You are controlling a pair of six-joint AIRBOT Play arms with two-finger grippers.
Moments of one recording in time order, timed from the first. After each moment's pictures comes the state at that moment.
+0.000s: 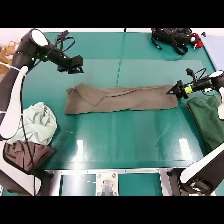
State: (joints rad) left arm -0.13 -1.79 1.88 1.04 -1.30 -1.54; right arm -0.46 -2.12 1.77 -0.92 1.53 1.24
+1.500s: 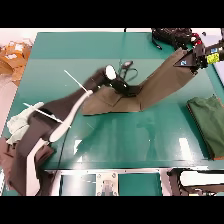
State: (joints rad) left arm -0.60 -2.07 2.02 0.95 -1.08 -1.54; right arm -0.29 -1.50 1.80 -0.75 1.71 1.32
